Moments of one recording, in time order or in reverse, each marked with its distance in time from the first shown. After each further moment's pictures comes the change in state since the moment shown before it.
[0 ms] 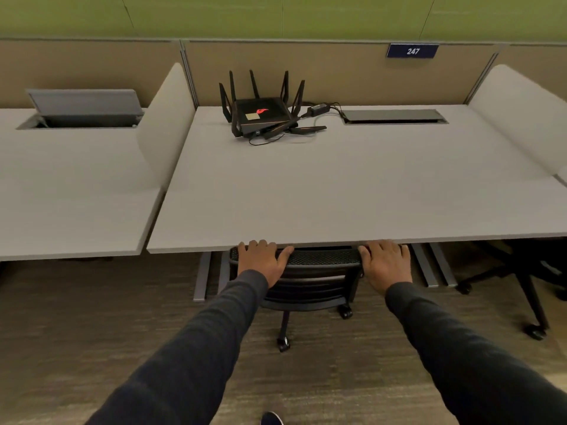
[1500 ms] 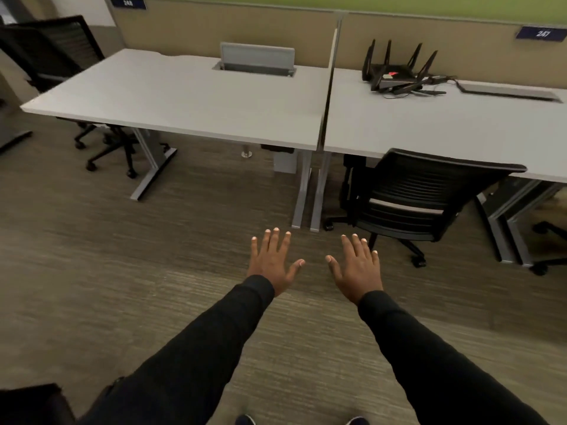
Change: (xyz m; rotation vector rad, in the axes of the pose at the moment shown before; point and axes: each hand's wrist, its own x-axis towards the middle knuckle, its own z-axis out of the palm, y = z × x) left_hand -0.532 -0.327 0.067 -0.123 0.116 -0.074; right_hand -0.518 -0.353 0.075 0.213 -0.107 -0.310
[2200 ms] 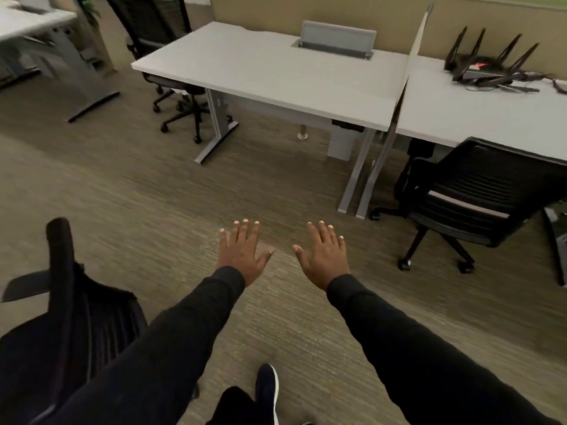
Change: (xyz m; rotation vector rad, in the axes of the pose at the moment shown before) left_hand -0.204 -0.159 -0.013 0.068 0.082 -0.323; right_hand -0.115 -0.183 0.081 0.002 -0.178 -0.304
